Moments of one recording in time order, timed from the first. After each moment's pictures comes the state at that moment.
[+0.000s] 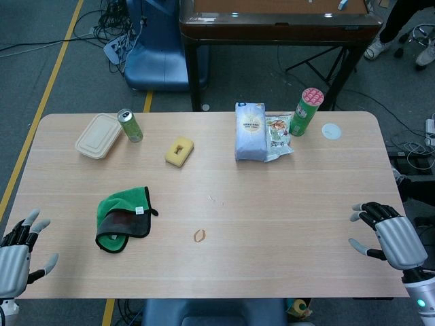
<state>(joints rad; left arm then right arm) 0.01 -1.15 -0.03 -1.76 1.54 1.61 0.22 0.13 -1.05 0.00 -1.56 -1.69 1.49 0.09</state>
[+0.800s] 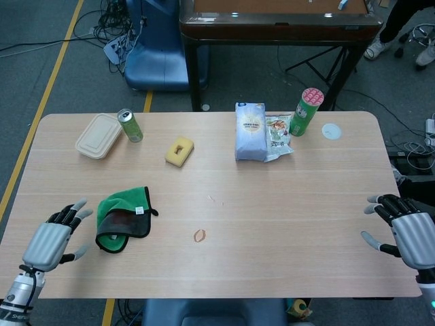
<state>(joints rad) -0.21 -1.08 -0.05 -1.75 1.56 1.27 0.18 0.11 -0.98 0.03 -1.63 -1.67 1.56 0.03</state>
